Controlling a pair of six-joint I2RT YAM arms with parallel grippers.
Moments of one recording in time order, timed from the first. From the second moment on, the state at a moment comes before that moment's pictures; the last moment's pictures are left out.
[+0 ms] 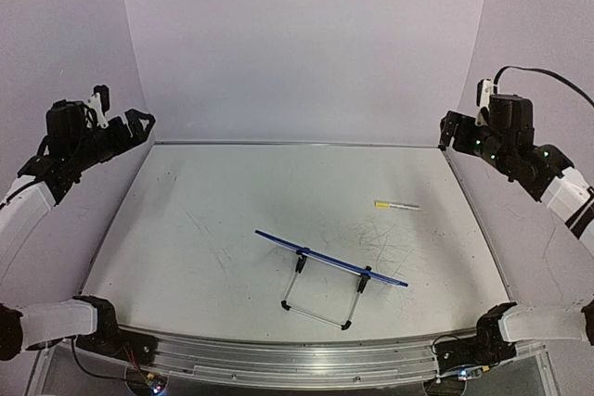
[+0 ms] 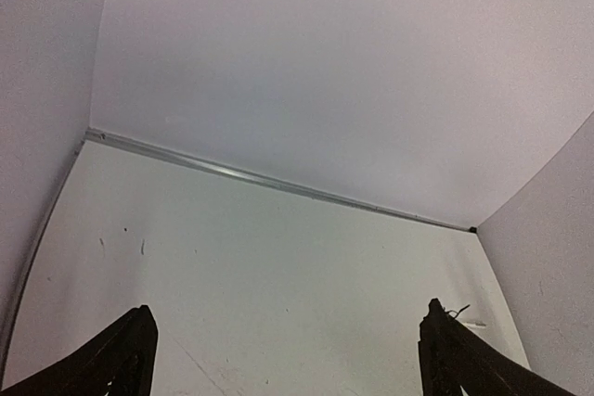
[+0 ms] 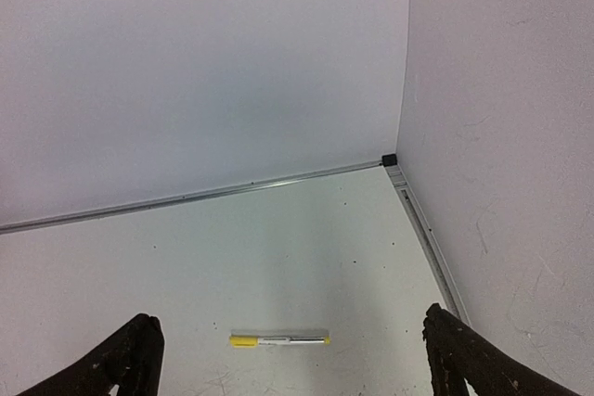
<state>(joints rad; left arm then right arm) -0.11 0.97 1.01 -0.25 0.17 -0.42 0.38 1.06 1.15 -0.42 0.43 0.27</state>
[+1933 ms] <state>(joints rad) -1.50 1.46 0.45 0.28 -0.53 -0.68 0.38 1.11 1.12 -0.42 0.05 0.31</state>
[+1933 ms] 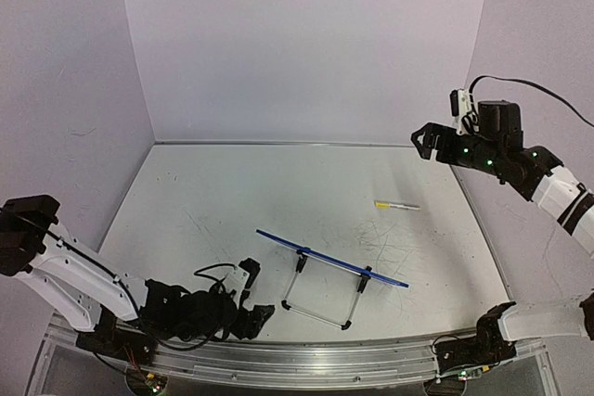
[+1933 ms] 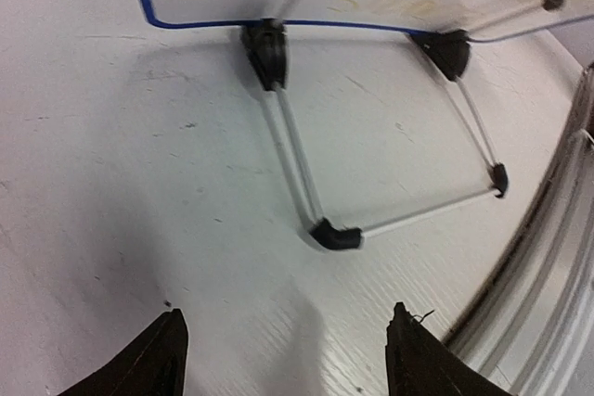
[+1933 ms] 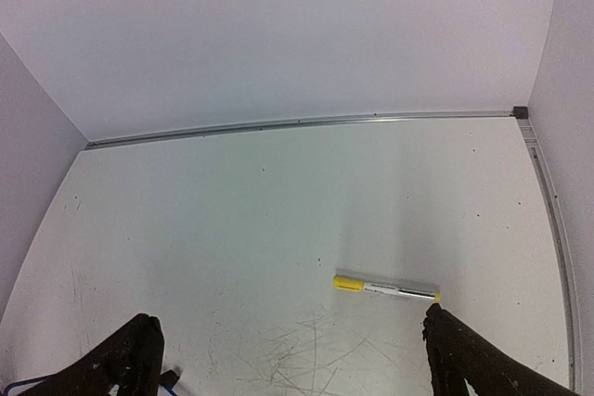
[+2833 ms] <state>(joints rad) -1.58 1.84 0.77 0.29 -0.71 -0.31 0.38 1.12 1.10 -0.42 0.04 0.31</state>
